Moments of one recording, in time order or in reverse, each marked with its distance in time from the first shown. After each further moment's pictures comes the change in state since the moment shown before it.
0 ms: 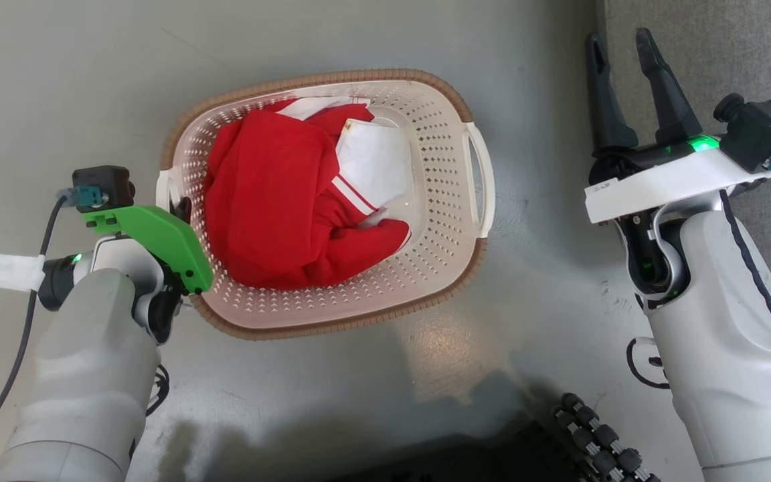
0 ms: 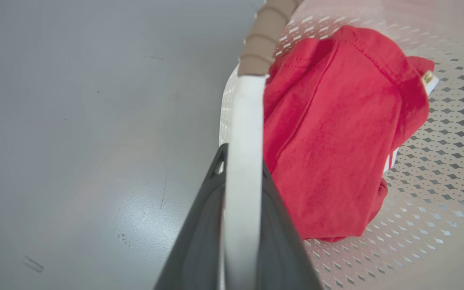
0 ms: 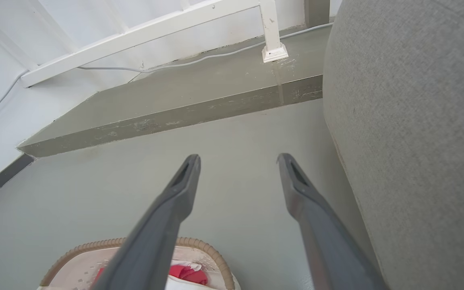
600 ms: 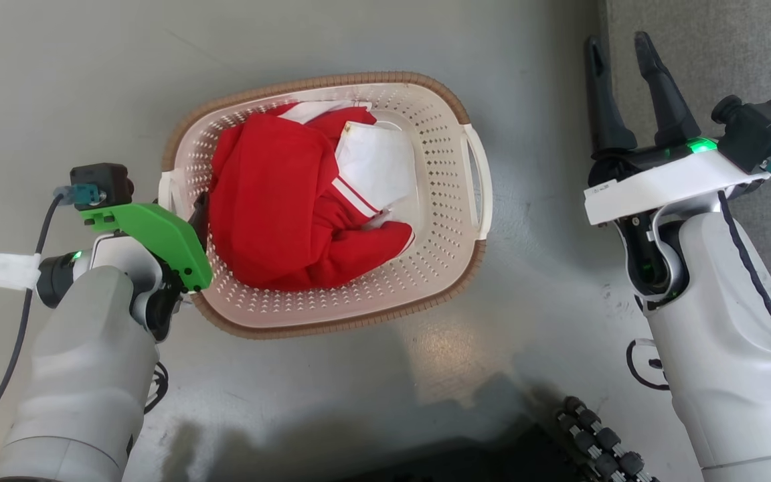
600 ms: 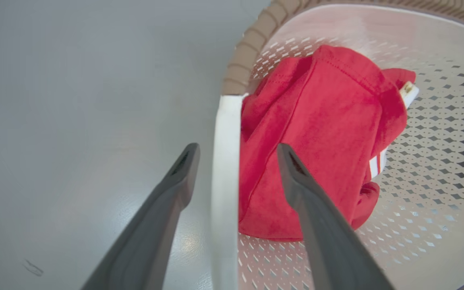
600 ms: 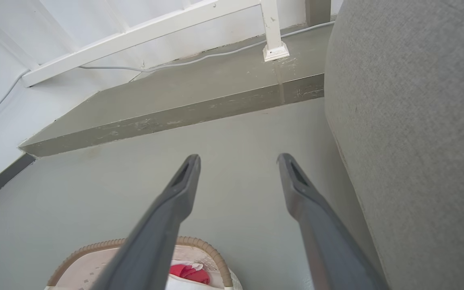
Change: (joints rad) left arm -0.015 0.006 -0.037 0.019 -0.044 0.000 -0.010; right arm 0.000 0.000 0.000 0.011 0.000 0.000 0.000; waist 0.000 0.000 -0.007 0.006
